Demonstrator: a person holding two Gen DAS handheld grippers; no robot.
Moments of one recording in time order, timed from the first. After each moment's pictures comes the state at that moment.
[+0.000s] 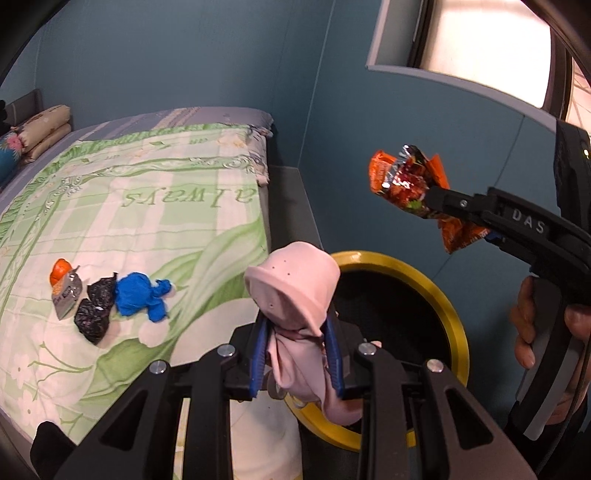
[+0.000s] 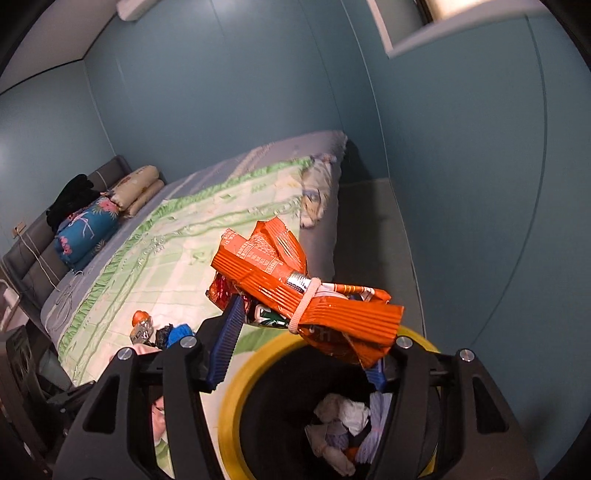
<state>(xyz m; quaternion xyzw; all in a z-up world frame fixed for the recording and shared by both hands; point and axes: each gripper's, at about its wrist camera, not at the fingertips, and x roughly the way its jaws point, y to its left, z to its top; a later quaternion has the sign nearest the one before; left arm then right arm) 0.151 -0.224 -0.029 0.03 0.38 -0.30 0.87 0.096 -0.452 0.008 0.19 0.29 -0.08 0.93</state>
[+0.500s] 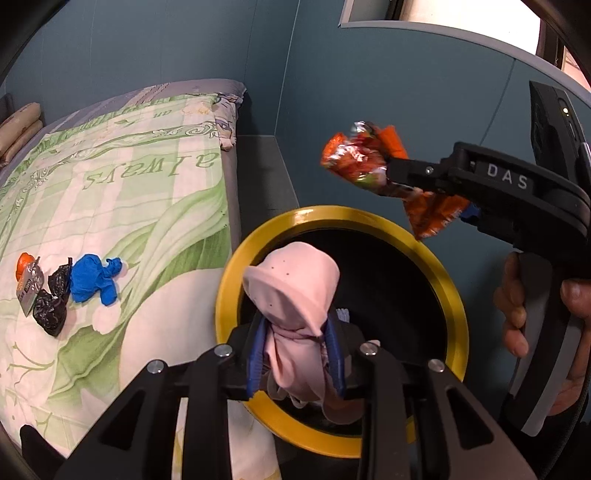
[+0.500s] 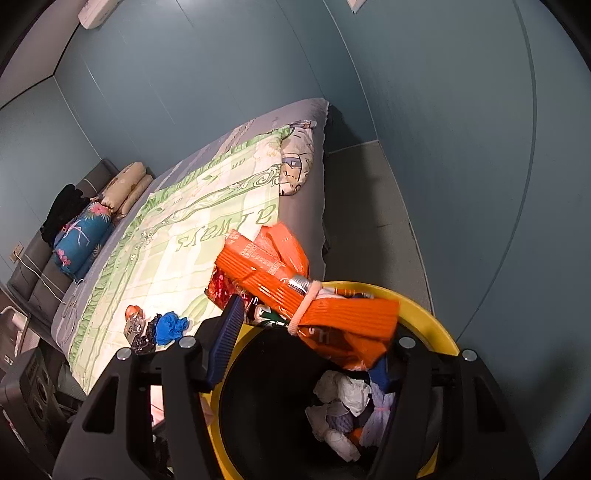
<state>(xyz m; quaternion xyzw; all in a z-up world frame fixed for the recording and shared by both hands) 0.147 -0.269 -0.067 0.06 0.43 -0.33 0.84 0.102 -0.488 -0.044 0.25 0.33 -0.08 0.91</state>
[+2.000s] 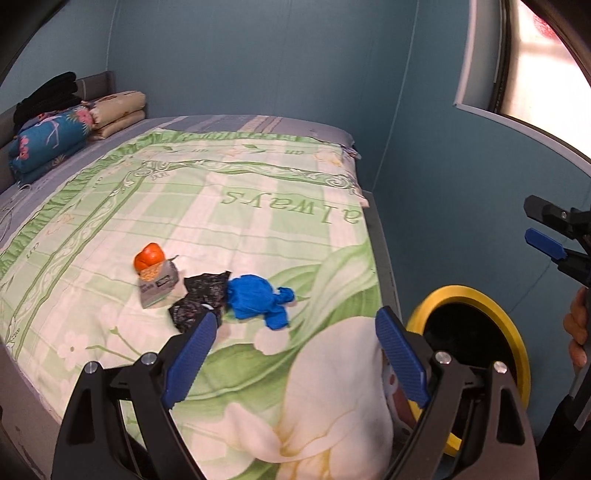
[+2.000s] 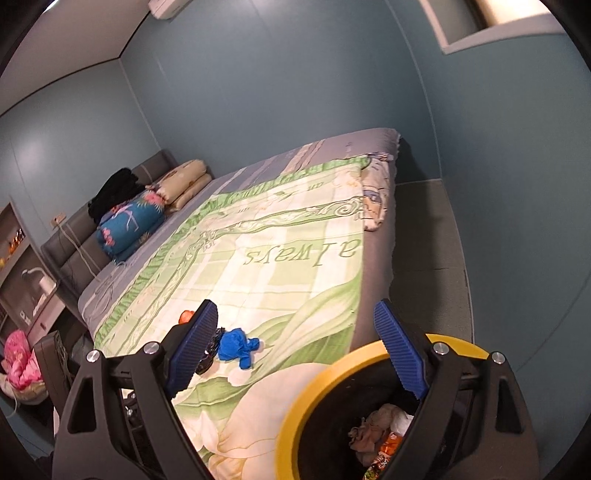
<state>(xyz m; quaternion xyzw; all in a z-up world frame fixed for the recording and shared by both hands) 0.196 -0.104 -0.029 -0.01 0.36 -0.16 0.92 0.141 -0.410 0.017 0.19 0.28 0.02 0.94</state>
